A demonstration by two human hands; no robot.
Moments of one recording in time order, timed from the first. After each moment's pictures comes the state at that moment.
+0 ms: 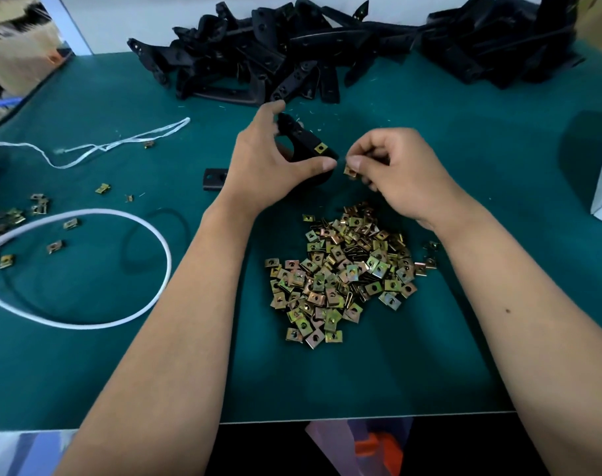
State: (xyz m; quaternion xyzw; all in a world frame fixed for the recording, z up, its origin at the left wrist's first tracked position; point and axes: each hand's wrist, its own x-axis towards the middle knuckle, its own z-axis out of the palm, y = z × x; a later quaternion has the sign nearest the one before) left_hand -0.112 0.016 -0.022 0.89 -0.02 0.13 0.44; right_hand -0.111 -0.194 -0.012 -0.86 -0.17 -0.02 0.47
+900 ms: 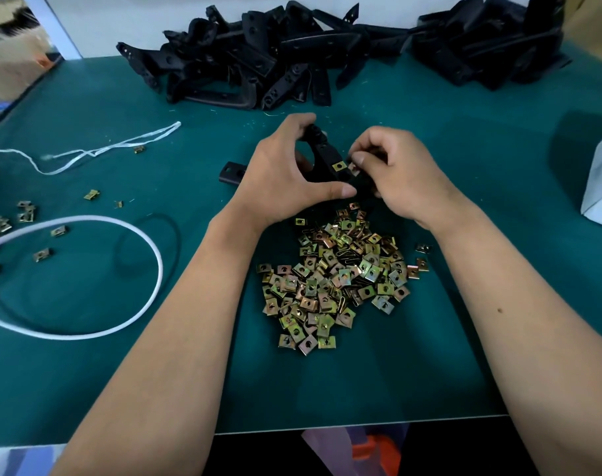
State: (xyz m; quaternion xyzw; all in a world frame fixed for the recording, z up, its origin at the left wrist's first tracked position) left_hand -0.127 -0.008 -0.015 0.89 -0.11 0.09 0.43; right_hand -0.100 -0.201 -0.016 -0.89 -0.15 -0.05 0.43
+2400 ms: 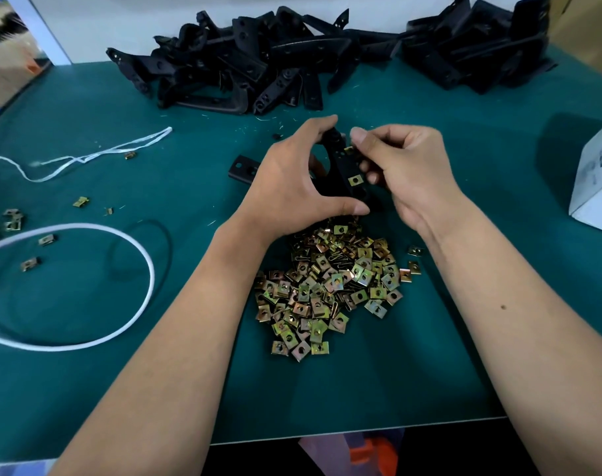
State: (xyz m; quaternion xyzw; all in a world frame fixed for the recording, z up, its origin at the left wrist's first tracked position) left_hand -0.134 -0.027 -0.010 0.89 -0.18 0.12 0.41; right_hand -0.105 -0.202 -0.010 -0.69 -0.03 -0.04 0.72
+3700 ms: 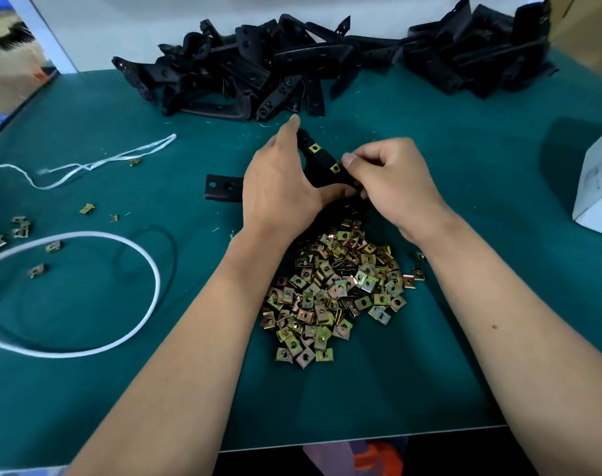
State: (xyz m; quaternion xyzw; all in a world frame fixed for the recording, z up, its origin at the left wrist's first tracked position) left_hand -0.127 -0.035 -0.016 0.93 0.01 0.22 0.30; right_hand -0.109 -0.192 -0.012 -0.85 -0.09 -0.06 0.52
